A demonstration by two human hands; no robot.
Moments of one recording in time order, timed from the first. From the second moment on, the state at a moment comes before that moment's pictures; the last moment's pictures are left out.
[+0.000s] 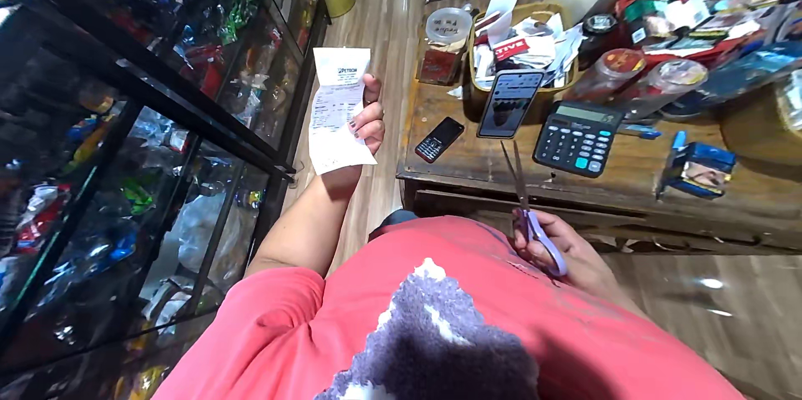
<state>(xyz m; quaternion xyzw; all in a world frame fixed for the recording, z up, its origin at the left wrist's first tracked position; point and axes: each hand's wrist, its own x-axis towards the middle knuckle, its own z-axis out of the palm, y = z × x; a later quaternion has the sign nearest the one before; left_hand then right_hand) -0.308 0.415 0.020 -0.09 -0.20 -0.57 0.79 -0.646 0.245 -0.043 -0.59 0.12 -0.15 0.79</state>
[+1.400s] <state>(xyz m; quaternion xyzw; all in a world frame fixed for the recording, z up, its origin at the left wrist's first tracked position) -0.312 0.433 0.075 0.66 -0.46 -0.33 0.49 -0.578 0.234 0.002 -0.66 0.09 0.09 0.74</state>
